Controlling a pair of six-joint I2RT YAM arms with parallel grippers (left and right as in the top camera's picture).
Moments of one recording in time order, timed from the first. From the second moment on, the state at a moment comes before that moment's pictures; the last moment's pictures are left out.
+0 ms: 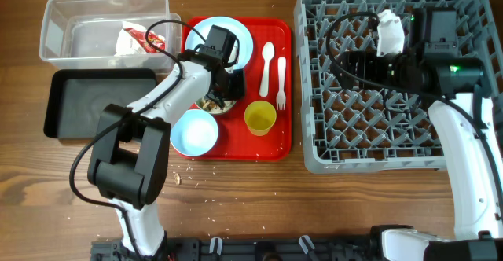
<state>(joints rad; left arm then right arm) -0.38 1.98 1.36 -0.65 0.21 -0.41 0.02 1.44 1.38 -0.94 -0.39 -0.02</state>
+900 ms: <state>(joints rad) -0.39 1.97 1.39 -0.76 0.16 -0.39 0.02 1.44 1.38 -0.94 -0.39 -0.02</state>
